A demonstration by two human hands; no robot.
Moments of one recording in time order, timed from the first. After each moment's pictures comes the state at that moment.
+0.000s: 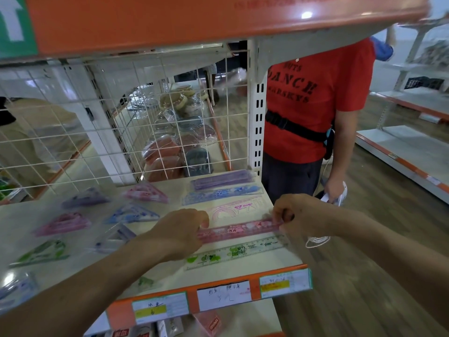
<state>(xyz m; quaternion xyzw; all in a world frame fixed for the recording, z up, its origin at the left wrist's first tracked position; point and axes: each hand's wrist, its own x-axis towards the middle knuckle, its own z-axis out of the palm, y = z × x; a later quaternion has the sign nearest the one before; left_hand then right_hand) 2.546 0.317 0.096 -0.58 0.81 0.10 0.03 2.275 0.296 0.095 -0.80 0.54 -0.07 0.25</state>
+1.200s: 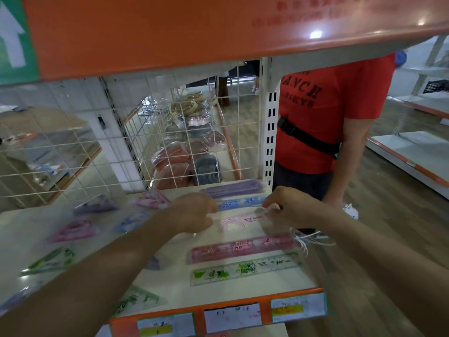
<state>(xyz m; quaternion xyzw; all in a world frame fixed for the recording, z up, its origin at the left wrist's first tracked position) 2.546 0.253 0.107 -0.59 0.80 0.08 0.07 2.309 0.241 0.093 -0.82 0.55 -0.04 0.16</state>
